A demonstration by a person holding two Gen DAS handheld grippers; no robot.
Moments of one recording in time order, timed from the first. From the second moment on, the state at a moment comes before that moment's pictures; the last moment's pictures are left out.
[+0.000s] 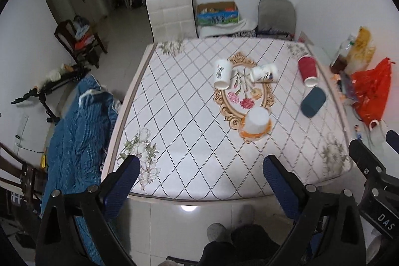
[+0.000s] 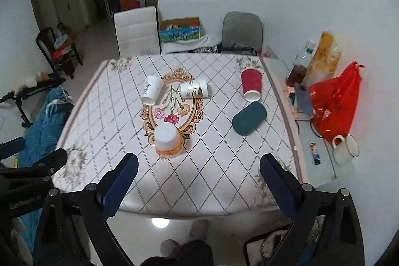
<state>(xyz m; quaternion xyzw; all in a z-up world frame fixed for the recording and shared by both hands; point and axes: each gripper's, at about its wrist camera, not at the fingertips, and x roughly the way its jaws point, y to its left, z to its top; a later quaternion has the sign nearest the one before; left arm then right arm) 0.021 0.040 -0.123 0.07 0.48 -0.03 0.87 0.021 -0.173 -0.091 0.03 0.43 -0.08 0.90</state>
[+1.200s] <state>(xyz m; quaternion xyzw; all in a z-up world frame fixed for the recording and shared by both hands) -0.089 0.043 -0.034 0.03 0.44 -0.02 0.89 -0.087 -0.190 0.020 0.03 0.40 -0.03 0.92</state>
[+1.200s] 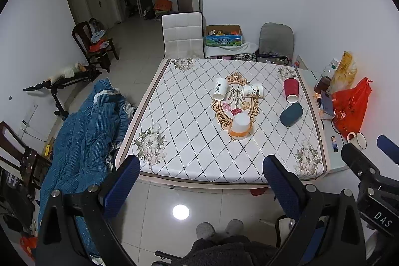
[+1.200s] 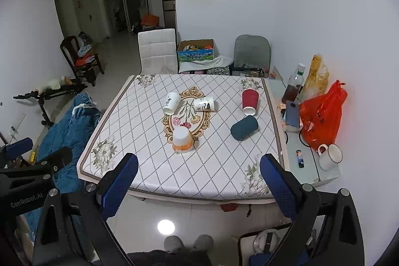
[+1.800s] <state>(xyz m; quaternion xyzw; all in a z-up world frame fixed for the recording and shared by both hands) -0.087 0.039 -0.030 0.03 0.45 -0.02 0.89 -0.079 -0.197 0.011 0.04 0.42 -0.04 0.91</state>
